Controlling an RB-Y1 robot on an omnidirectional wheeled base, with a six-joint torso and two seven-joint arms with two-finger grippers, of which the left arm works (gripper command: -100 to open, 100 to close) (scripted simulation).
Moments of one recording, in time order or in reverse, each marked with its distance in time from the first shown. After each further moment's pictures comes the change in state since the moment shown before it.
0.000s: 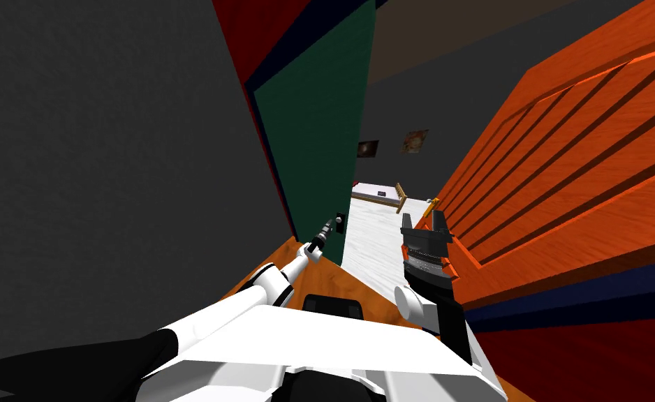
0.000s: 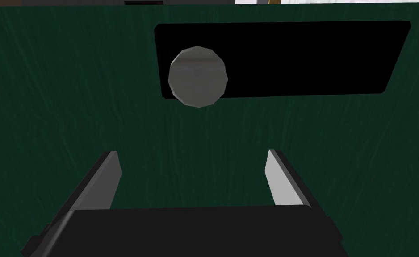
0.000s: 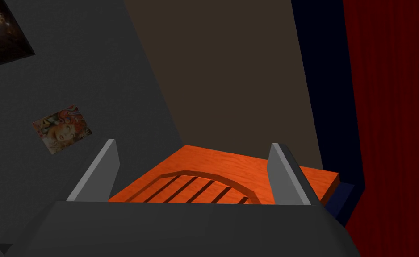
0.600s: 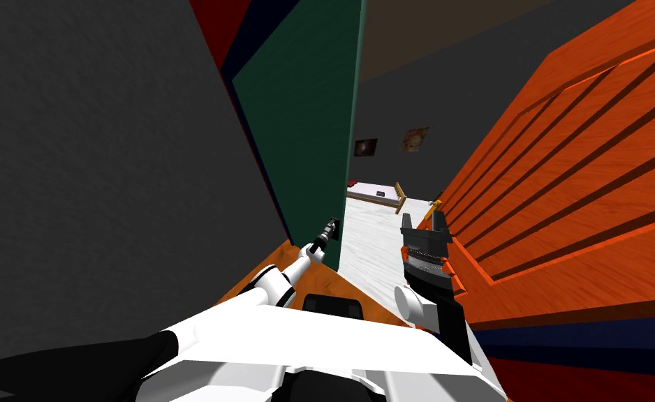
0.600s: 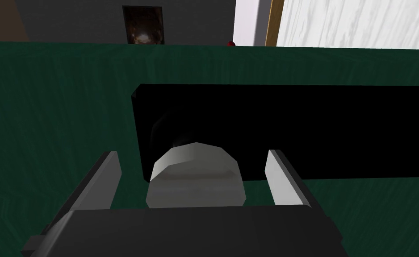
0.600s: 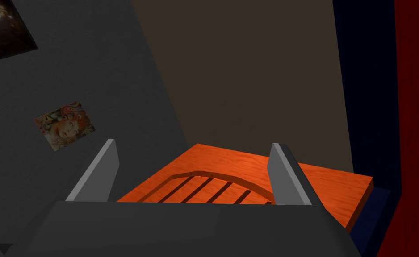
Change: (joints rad) arm 0.012 -0.030 0.008 -0.022 0.002 0.011 -0.005
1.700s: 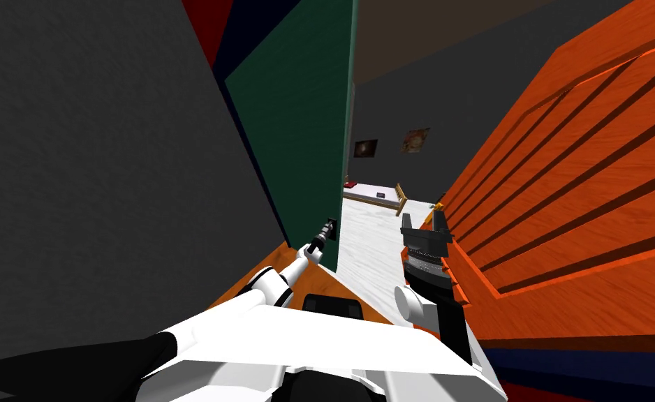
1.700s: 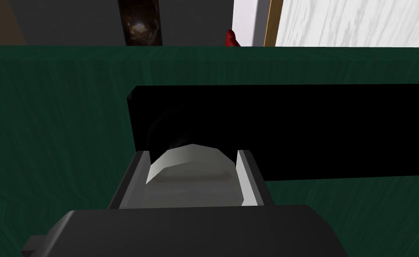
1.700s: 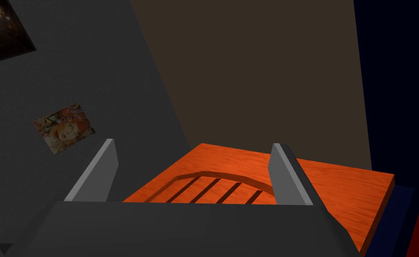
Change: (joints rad) arm 0.023 0.022 0.019 -0.024 0.004 0.020 -0.010
